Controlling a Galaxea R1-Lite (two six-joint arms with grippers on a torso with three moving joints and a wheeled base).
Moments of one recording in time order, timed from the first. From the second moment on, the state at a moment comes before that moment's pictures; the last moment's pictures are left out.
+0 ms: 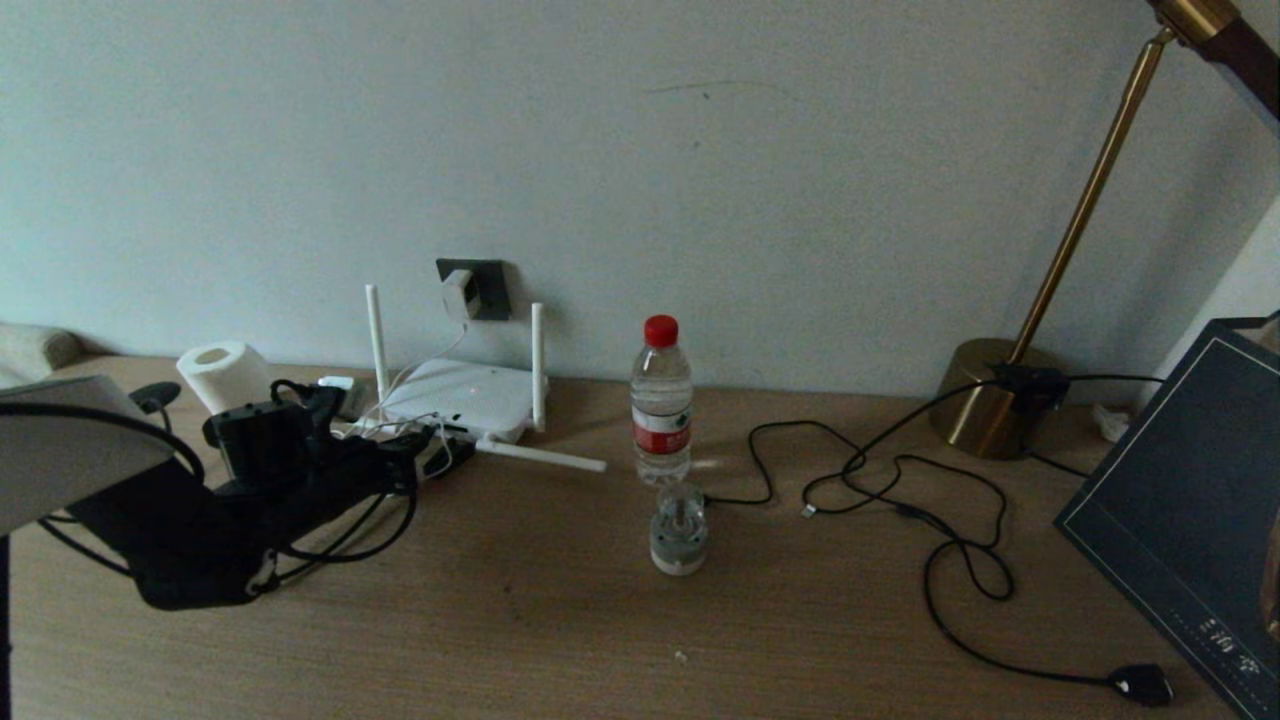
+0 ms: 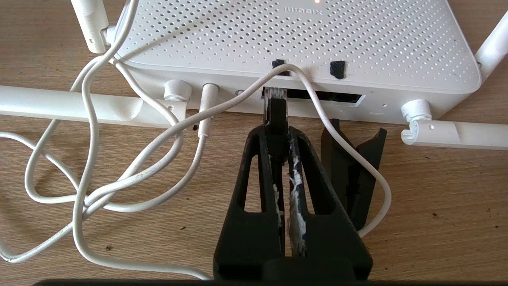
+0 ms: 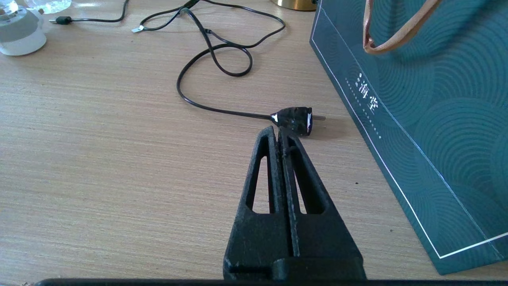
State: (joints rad) left arm 0.07 2.21 -0.82 -1.14 -0.31 0.10; right arm 0.01 0.00 -0.07 0.17 0.00 -0.01
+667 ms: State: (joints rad) left arm 0.07 2.23 -0.84 -1.14 -0.31 0.10; right arm 0.01 0.00 -0.07 0.17 0.00 -0.01
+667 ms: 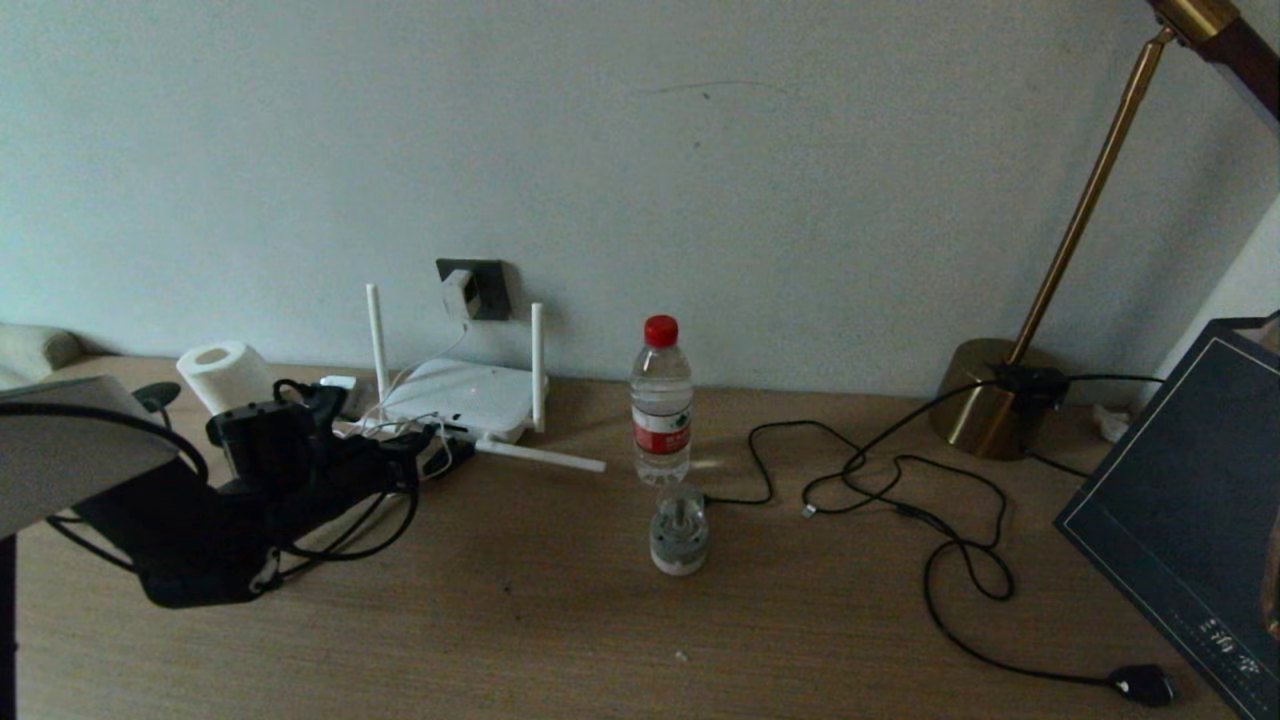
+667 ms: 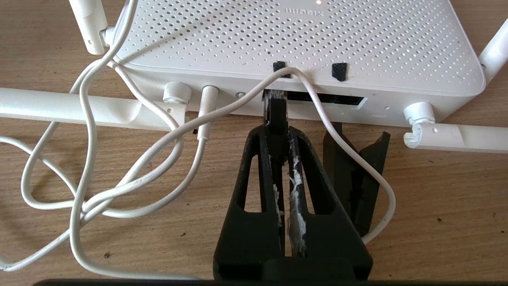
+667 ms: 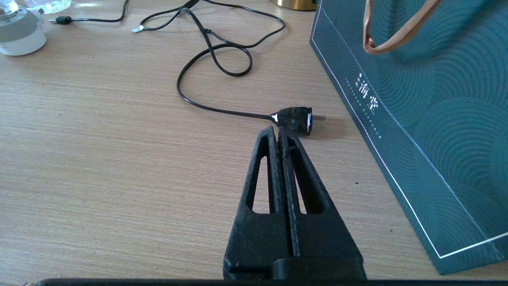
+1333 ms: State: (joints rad) left arm 0.07 2.24 -0.85 -1.14 -0.31 0.10; right arm 0.01 0.00 -0.07 0.17 0.00 -0.01
